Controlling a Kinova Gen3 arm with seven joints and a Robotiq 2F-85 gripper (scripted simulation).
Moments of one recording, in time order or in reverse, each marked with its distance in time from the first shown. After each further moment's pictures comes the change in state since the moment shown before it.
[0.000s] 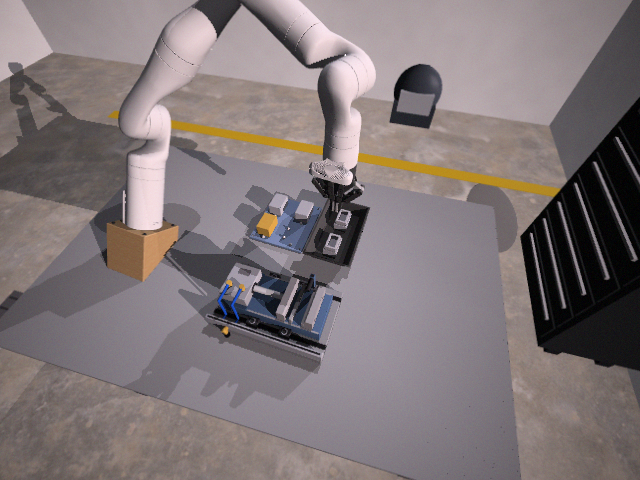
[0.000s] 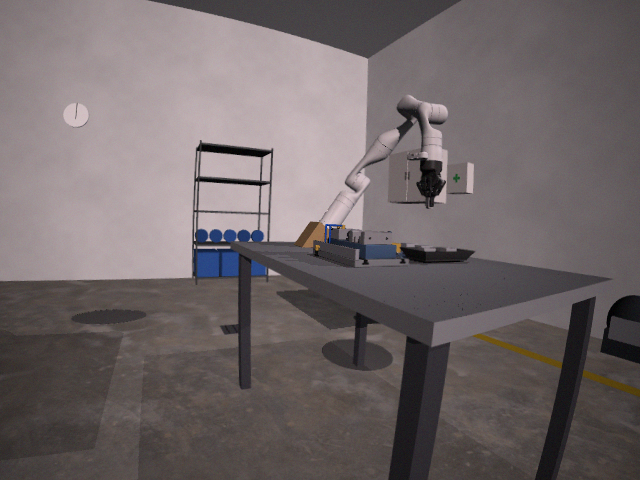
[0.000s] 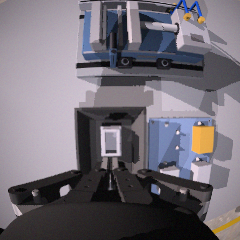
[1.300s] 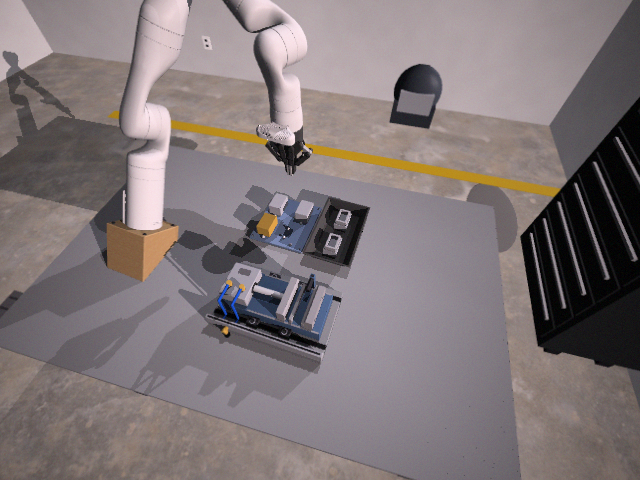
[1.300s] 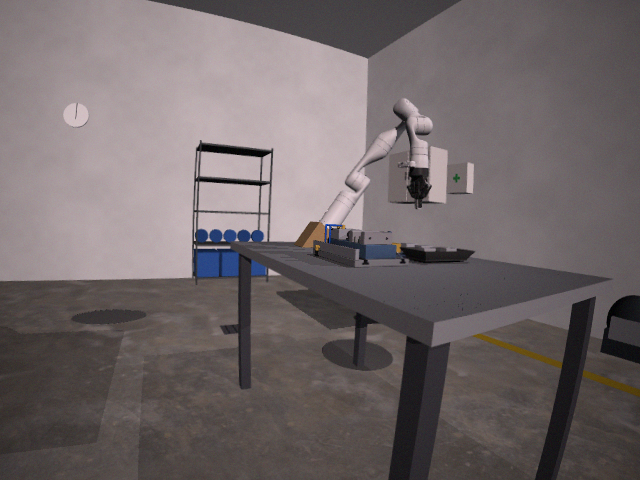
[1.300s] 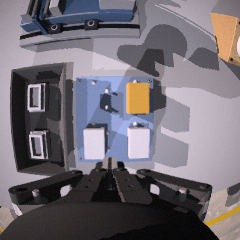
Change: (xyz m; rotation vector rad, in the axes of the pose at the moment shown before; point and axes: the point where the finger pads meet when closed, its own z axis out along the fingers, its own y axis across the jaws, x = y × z) arm -0.085 0.158 -0.004 -0.010 -0.043 -0.007
